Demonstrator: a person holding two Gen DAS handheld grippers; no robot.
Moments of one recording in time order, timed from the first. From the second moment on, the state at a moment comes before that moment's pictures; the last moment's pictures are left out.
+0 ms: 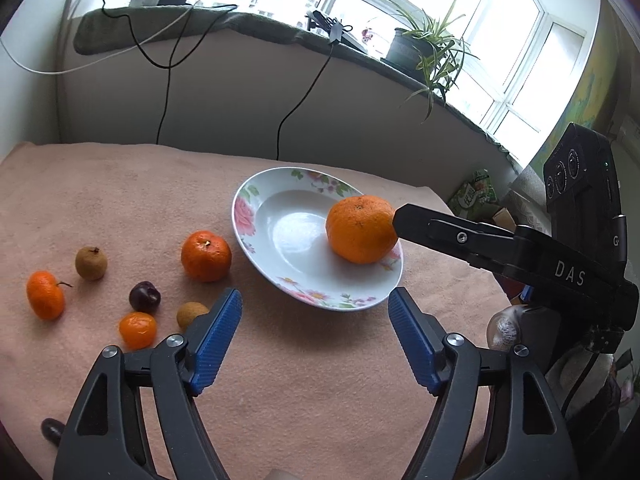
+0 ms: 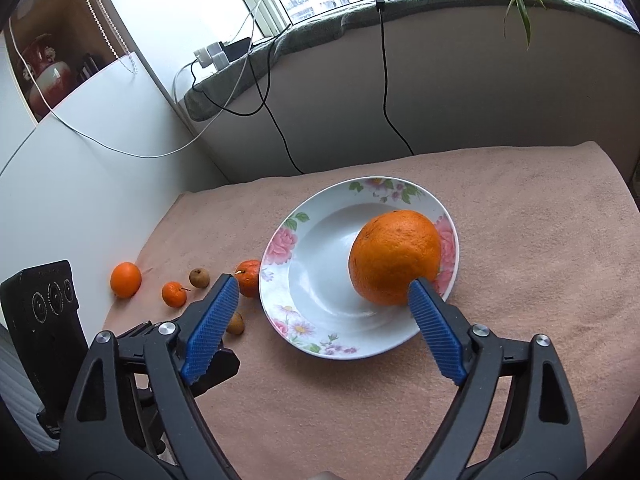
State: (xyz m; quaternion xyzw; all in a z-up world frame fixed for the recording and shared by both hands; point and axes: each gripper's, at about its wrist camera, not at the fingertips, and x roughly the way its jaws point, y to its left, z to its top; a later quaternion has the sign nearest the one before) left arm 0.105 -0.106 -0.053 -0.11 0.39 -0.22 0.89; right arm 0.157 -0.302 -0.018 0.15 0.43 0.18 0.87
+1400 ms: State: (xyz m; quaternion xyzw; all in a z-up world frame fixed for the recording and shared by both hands) left arm 0.020 0.035 -0.087 -0.11 0.40 -0.07 0.91; right arm 0.094 -0.197 -0.028 0.05 0.43 0.27 0.86
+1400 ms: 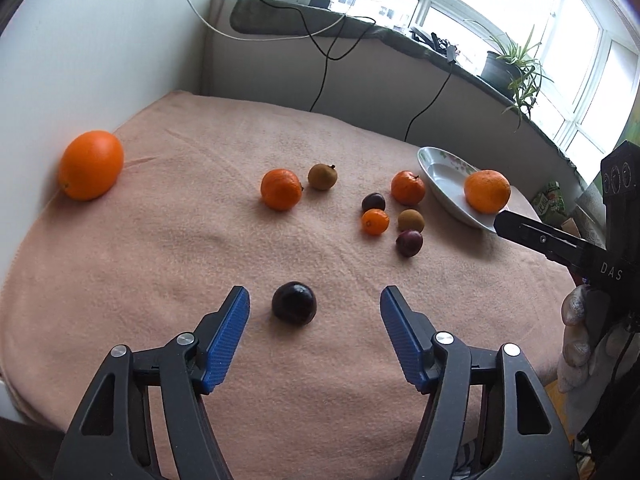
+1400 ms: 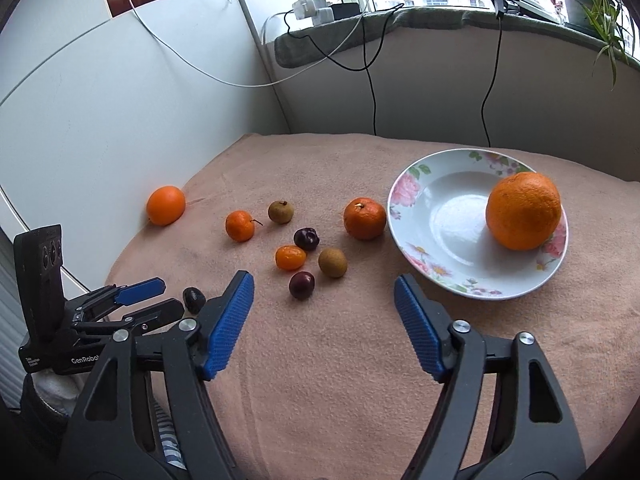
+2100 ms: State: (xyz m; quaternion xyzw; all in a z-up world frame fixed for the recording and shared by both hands) left arm 0.028 0.044 -0.110 -0.13 0.42 -0.07 0.90; right arm 0.116 -0.147 -0.076 0.00 0.48 0.27 0.84
